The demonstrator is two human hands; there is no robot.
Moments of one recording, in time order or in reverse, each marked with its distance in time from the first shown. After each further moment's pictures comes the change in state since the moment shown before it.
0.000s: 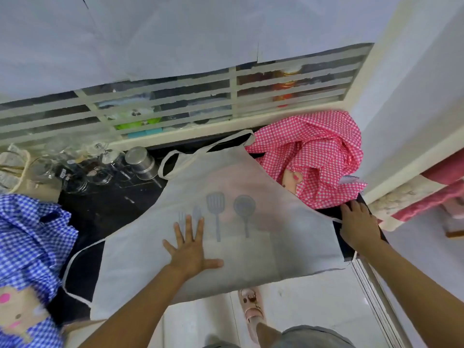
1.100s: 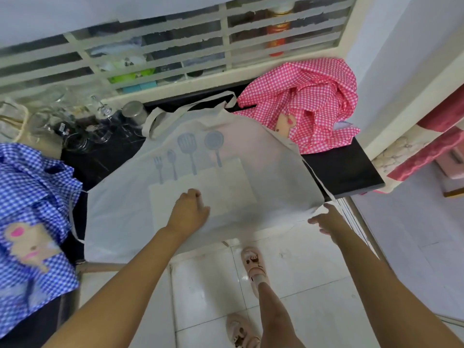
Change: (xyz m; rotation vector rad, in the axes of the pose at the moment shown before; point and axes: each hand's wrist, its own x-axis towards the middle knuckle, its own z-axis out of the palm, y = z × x) left_hand -0.054 -0.004 0.030 -0.339 0.360 0.121; right_hand -0.112 -0.029 0.076 1.117 -0.460 0.570
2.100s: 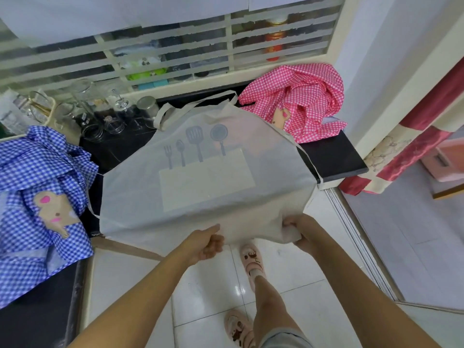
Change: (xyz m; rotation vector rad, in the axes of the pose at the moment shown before) left_hand -0.104 -0.021 0.046 -0.869 -0.405 -0.581; right_hand -0.117 0.032 0.042 0.511 -0.412 -0.115
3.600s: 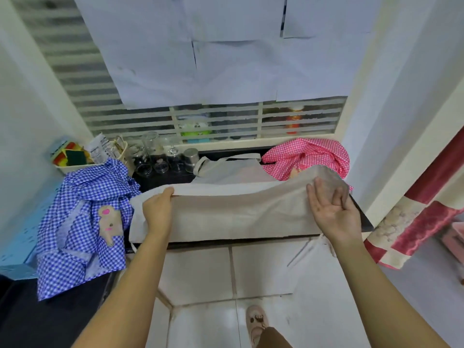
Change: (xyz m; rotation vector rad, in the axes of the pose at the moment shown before) left_hand -0.120 0.086 -0.094 -0.505 0.780 0.738; right_hand -0.074 -0.107 0.025 0.971 -0.479 -0.398
